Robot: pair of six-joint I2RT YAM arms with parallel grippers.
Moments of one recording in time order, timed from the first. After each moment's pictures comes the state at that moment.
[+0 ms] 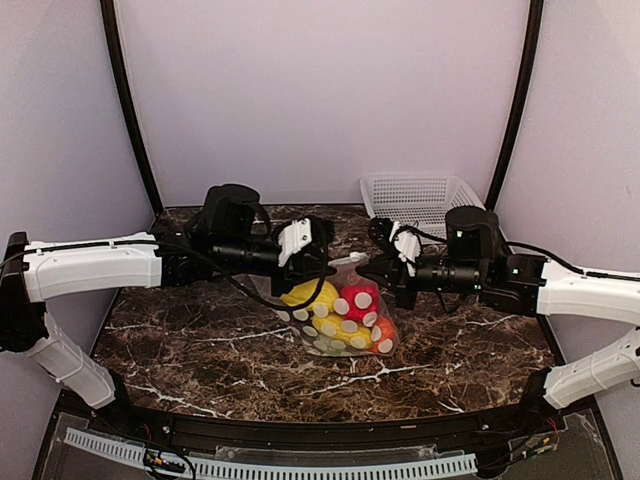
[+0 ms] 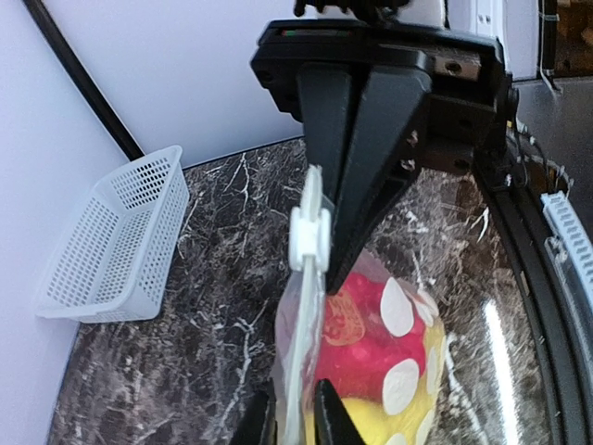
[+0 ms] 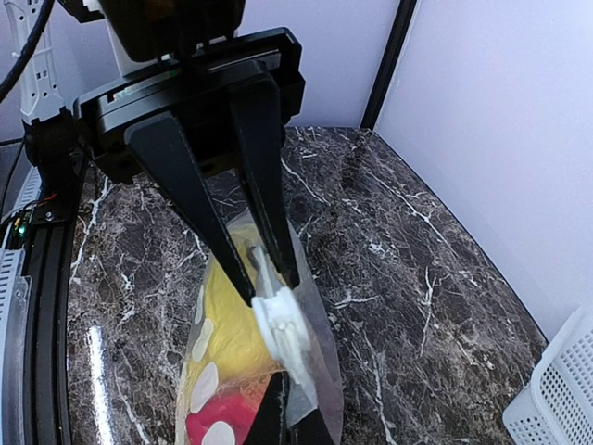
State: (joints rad) left arm -0.91 1.48 1.13 -0.06 0.40 0.52; right arm 0.93 1.17 0.83 0.03 -0.23 -0.28
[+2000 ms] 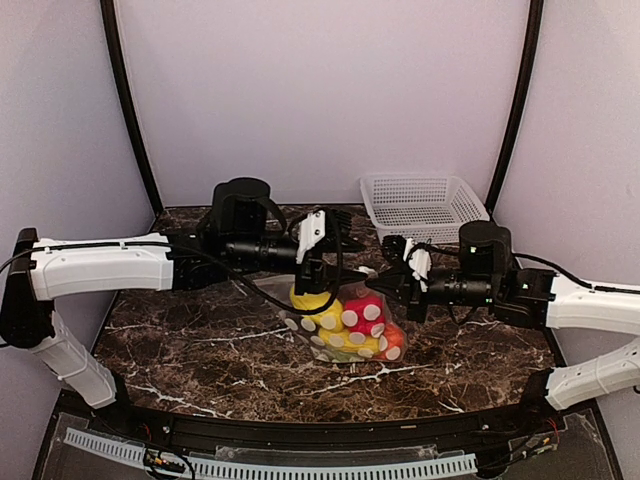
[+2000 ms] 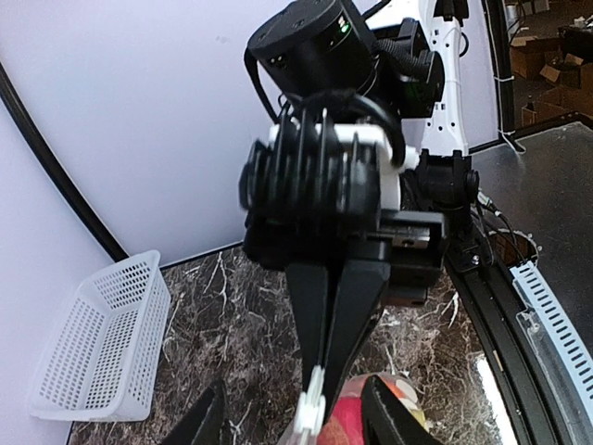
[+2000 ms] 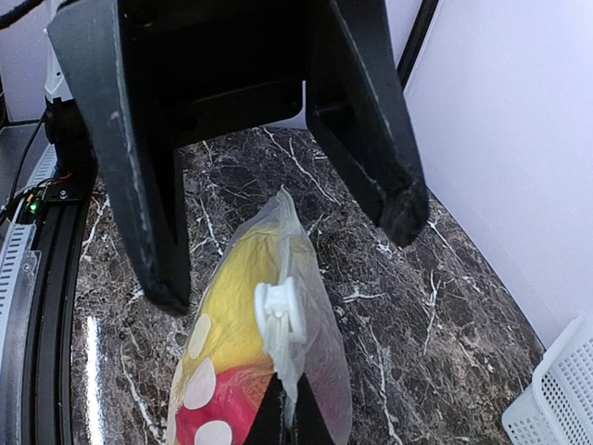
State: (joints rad) left arm -0.99 1.53 1.19 0.12 0.50 0.47; right arm 0.92 1.08 0.71 0.07 -0.27 -0.34
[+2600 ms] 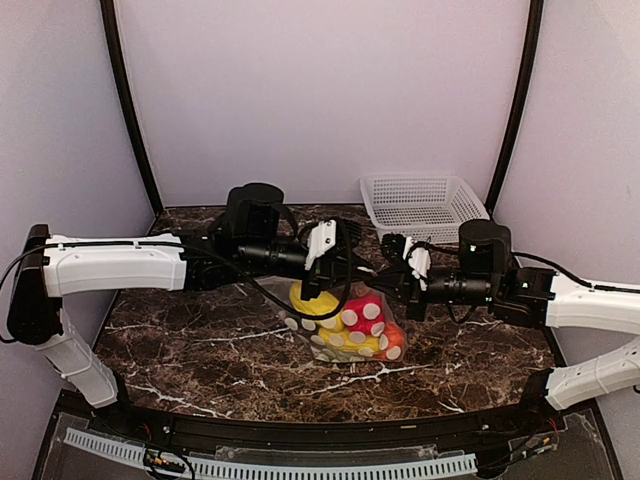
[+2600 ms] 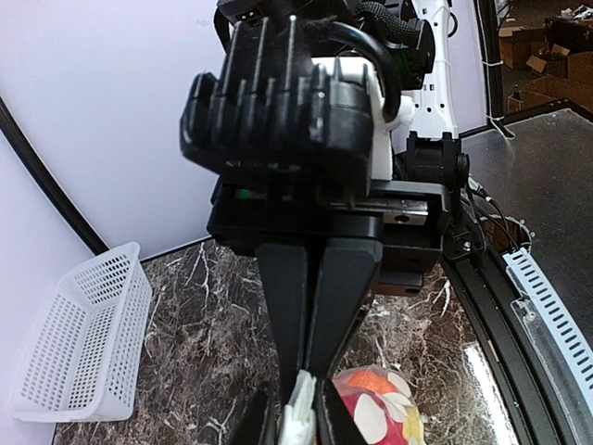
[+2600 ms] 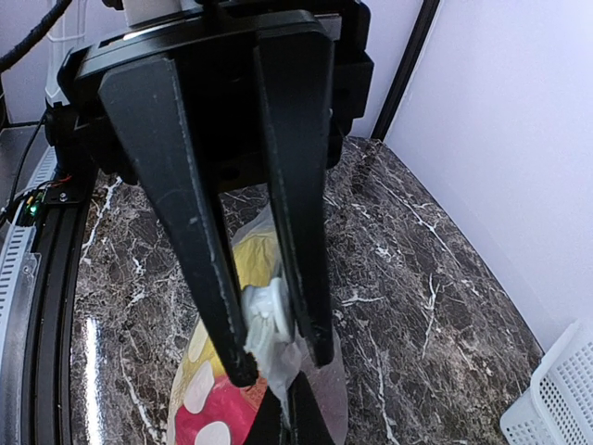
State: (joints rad) left arm -1.00 1.59 1.22 0.10 0.53 0.49; right arm 0.92 1.08 0.72 0.07 -0.27 -0.34
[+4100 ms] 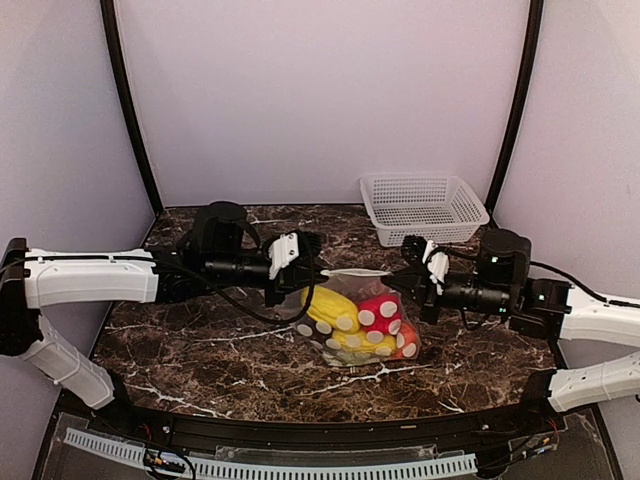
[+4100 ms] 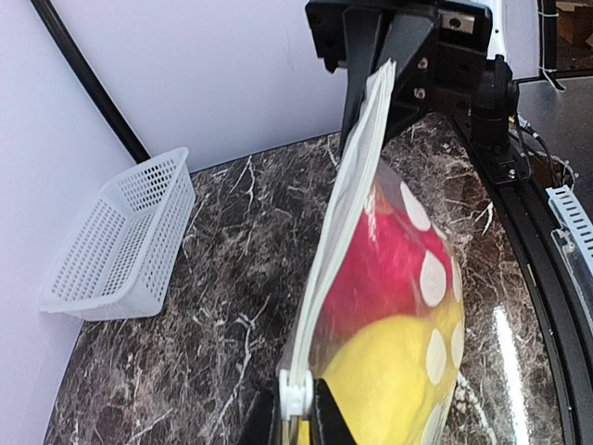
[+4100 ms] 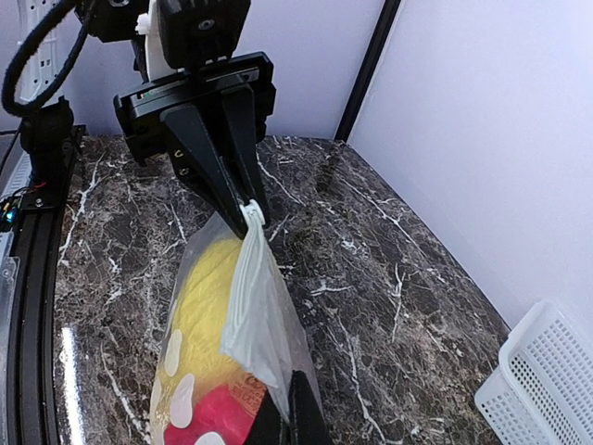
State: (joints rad) left arm -0.89 1.44 0.98 0.11 0.40 0.52; right arm 0.92 0.96 0.64 0.08 -0.18 -0.33
